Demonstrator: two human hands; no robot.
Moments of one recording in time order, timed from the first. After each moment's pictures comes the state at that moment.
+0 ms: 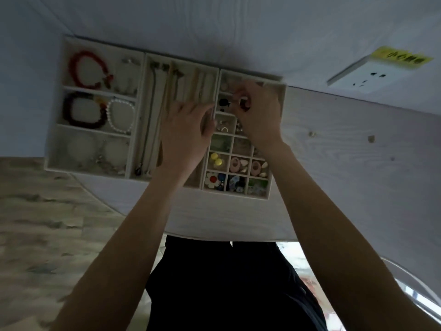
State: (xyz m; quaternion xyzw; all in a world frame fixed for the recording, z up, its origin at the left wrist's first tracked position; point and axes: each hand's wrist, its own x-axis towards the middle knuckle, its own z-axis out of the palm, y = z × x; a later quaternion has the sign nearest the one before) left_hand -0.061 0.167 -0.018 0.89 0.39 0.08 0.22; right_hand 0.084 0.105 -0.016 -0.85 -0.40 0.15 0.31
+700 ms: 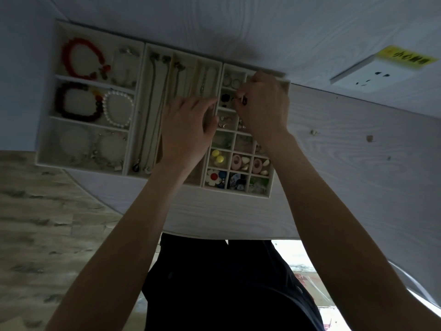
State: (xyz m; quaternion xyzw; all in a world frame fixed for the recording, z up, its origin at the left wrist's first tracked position) left_hand -0.064 0.167 -0.021 0.88 0.38 0.12 0.24; right_hand 0.087 0.114 -0.004 -0.87 -0.48 0.07 0.09
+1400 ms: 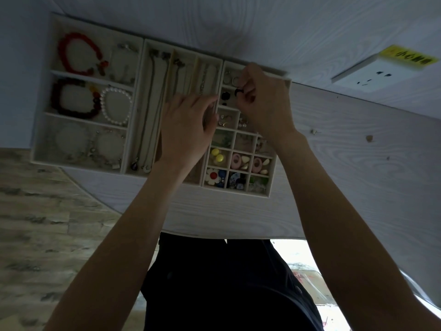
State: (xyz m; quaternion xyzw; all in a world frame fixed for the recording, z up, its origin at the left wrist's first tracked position) left_hand -0.064 0.168 -0.022 0.88 0.38 0.14 0.24; right_hand 0.087 0.109 0.001 -0.82 -0.48 0.13 0.27
